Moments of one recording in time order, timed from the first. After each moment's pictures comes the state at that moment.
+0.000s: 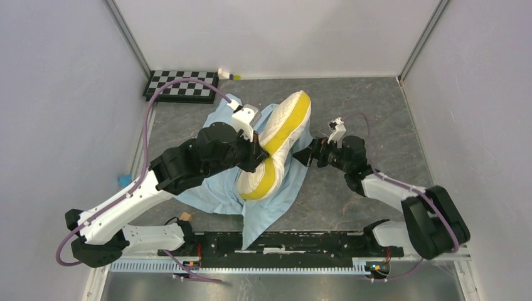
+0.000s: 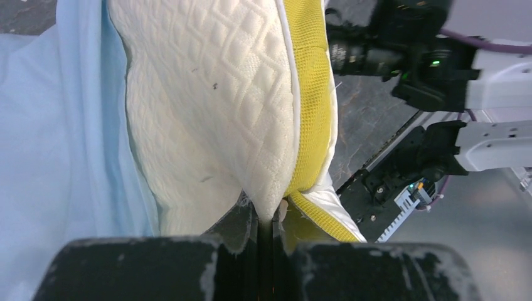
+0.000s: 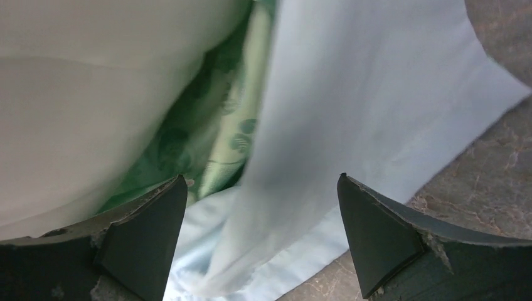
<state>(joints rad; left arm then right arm) -1.03 1.08 1.34 -0.73 -0.19 -0.41 0.38 1.23 0.44 0.50 -0.44 0.55</state>
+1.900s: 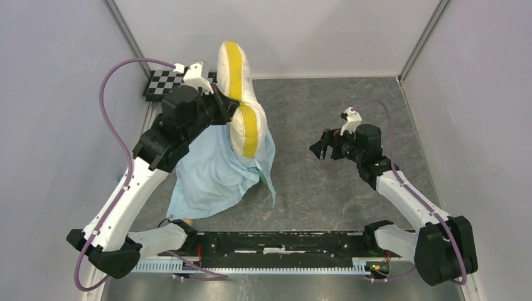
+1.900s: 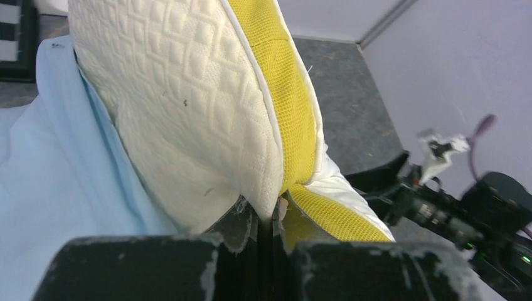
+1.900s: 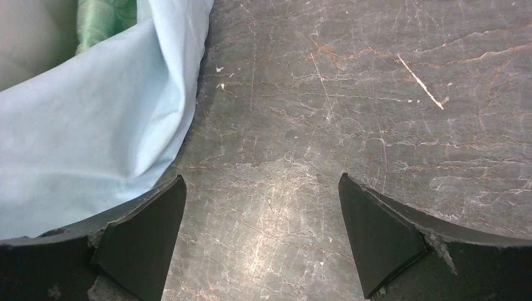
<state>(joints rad) -0.57 1.12 1.44 -0.55 -0.10 -0.49 0.27 1.12 0.62 0.04 -0.33 0.29</state>
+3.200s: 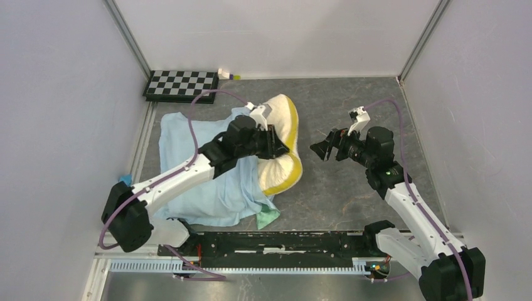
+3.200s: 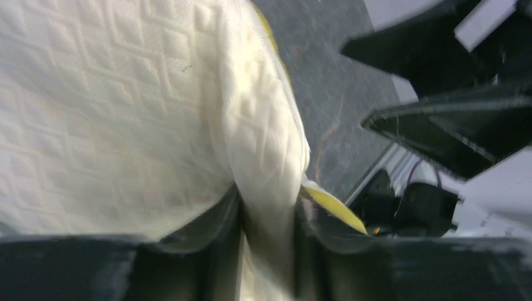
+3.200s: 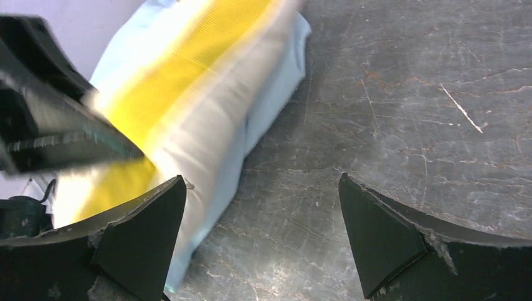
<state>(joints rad) -0.74 1.31 1.01 -0.14 0.16 -0.63 0.27 0.91 0.65 -0.06 -0.42 0.35</state>
